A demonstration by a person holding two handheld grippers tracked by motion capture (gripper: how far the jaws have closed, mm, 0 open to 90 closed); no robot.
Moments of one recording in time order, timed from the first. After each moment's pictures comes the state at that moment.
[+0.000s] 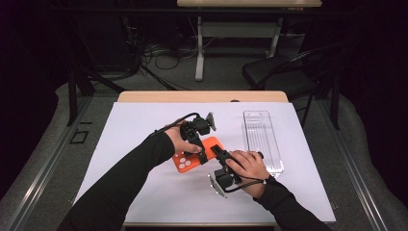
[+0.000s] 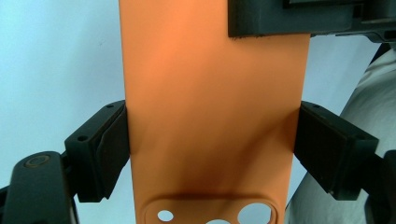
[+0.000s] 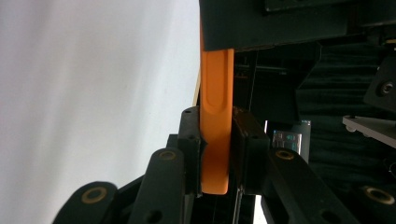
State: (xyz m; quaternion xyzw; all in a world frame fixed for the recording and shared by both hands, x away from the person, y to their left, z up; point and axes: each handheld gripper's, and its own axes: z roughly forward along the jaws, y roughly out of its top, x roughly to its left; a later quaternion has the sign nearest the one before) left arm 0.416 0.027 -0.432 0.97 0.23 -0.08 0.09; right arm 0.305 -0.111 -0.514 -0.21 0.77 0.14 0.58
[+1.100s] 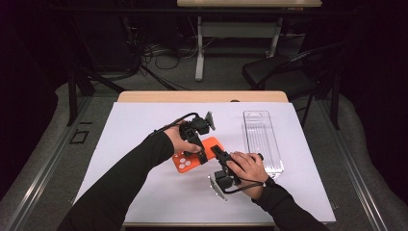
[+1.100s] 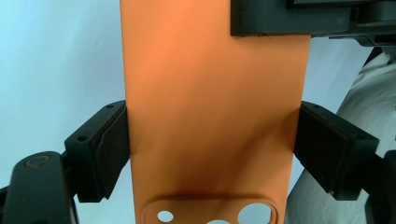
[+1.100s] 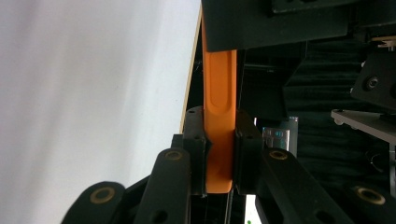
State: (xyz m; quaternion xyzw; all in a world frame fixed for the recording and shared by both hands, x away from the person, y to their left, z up) left arm 0.417 0.029 -0.433 0.97 0.23 -0.09 0.09; right arm 0.303 -0.111 -0.521 -0.20 0.76 0.15 0.60
